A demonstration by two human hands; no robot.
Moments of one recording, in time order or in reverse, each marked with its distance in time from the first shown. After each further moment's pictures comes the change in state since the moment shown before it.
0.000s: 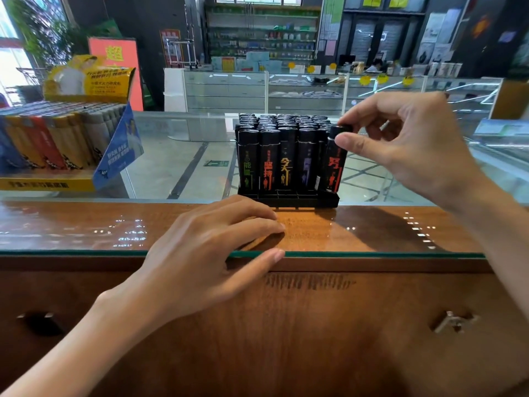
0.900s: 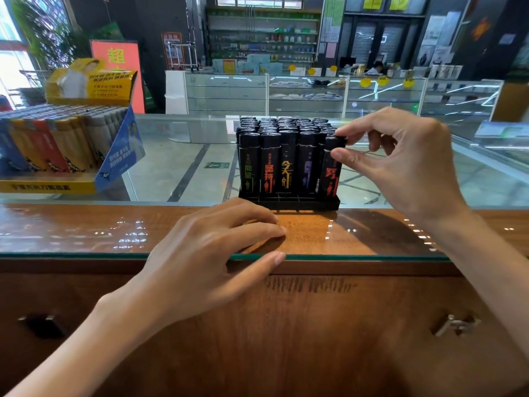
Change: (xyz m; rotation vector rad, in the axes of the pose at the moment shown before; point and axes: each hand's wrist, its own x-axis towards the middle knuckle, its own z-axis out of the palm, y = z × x) left_hand 0.001 0.001 -0.001 -0.004 0.003 -0.002; right_hand -0.013 0.003 0.014 -0.153 0.132 -0.044
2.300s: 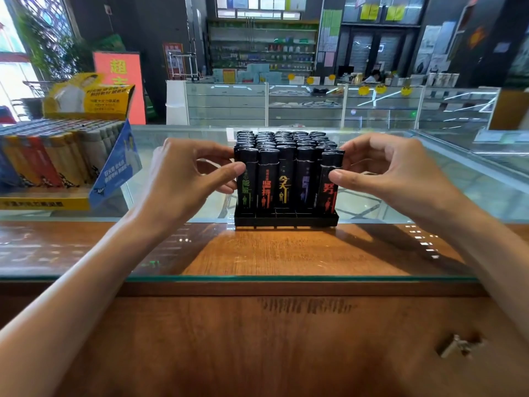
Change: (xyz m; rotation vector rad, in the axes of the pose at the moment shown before) left_hand 0.060 -0.059 -0.013 -0.400 0.326 -0.417; right_hand 0.009 0.021 0.002 0.476 -0.227 0.336
